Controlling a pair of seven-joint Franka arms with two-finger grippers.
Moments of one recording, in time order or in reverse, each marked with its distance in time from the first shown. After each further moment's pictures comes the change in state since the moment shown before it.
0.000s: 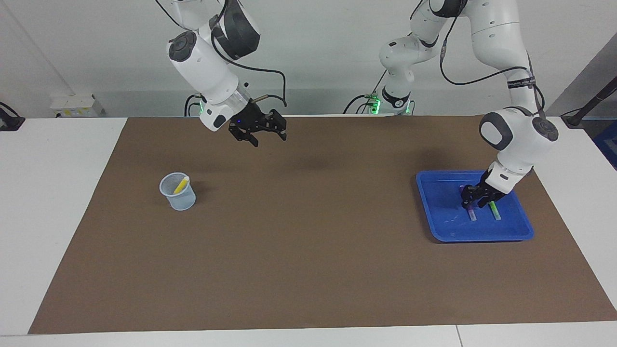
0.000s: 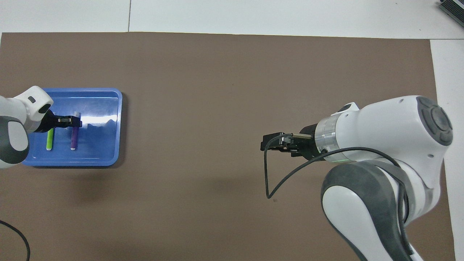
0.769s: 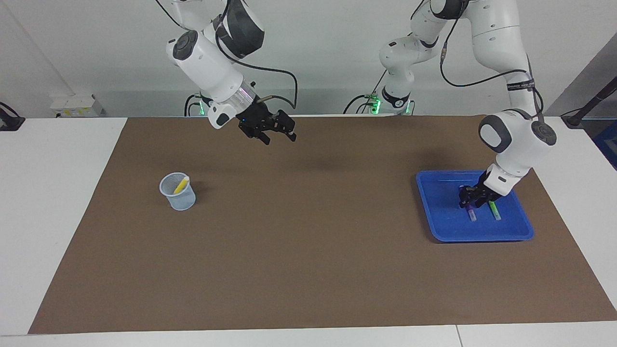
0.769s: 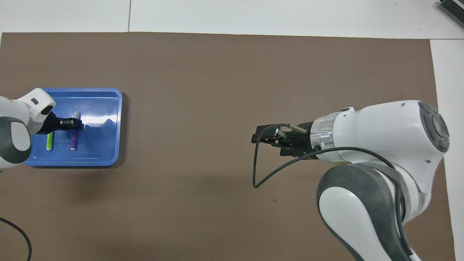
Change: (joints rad) left arm 0.001 0.023 0.004 -0.001 0.000 -0.008 -0.007; right arm 0.019 0.000 0.000 -0.011 0.094 0.085 0.131
